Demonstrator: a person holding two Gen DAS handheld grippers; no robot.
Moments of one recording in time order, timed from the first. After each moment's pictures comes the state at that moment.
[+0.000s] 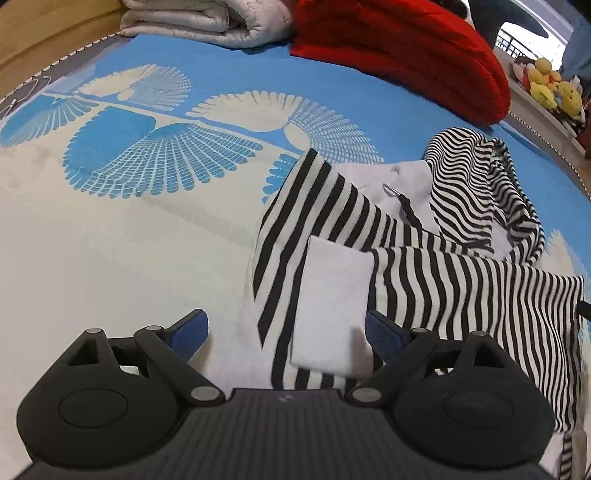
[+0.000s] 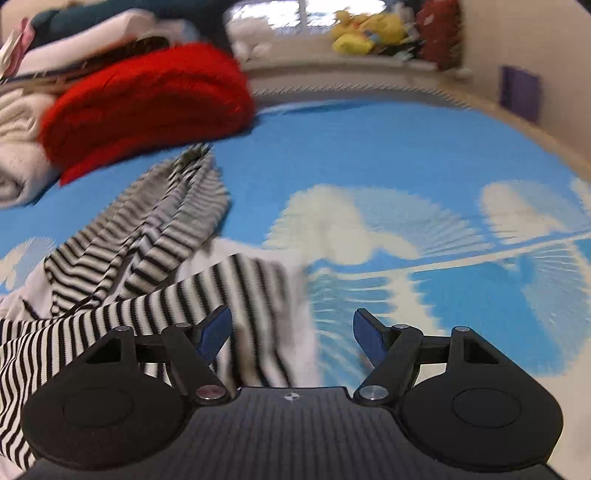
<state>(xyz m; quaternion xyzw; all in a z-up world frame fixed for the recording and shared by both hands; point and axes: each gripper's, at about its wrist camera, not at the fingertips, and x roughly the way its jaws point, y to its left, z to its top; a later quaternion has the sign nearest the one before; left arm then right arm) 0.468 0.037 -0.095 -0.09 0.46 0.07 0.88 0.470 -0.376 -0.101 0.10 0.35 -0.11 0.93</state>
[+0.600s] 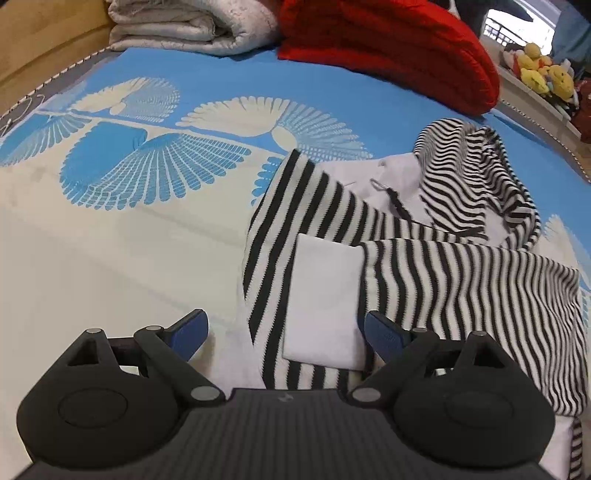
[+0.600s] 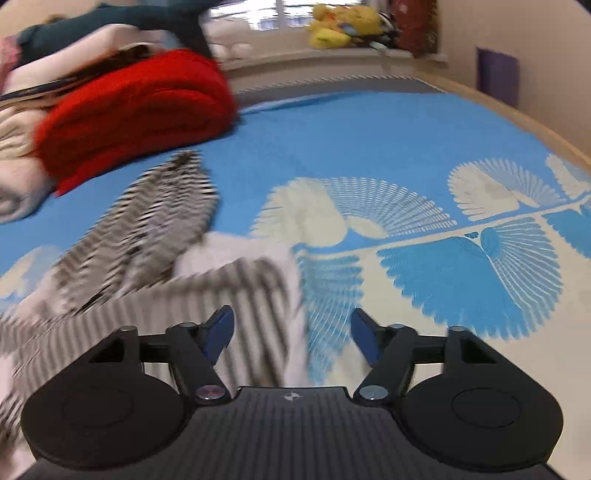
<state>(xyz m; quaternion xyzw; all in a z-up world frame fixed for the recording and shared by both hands) 0.459 0.023 -0.087 -0.06 0.46 0.06 0.89 0.402 -0.370 -0.062 0.12 0.35 -0.13 0.92</state>
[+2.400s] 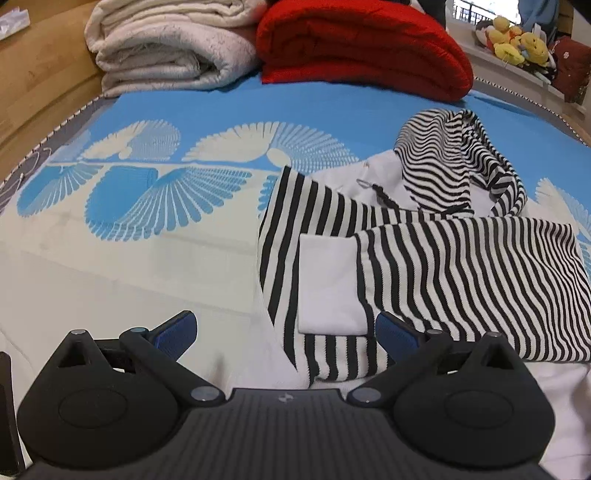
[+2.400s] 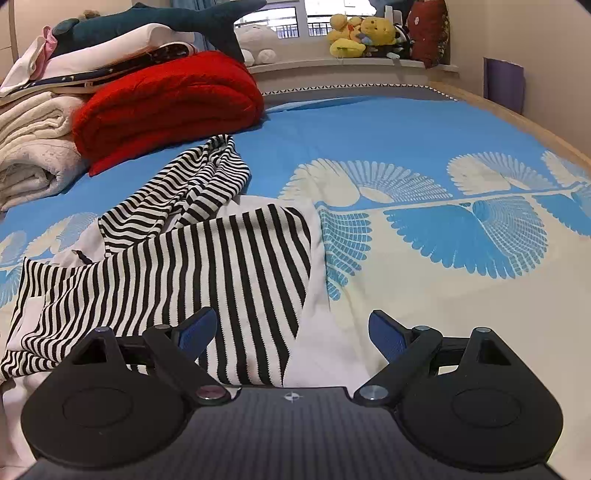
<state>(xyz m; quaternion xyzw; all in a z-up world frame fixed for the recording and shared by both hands) 0.425 0.010 -0.067 0.03 0.44 0.05 0.90 0.337 -0.340 -0.077 0.12 0.33 -0.11 0.93</state>
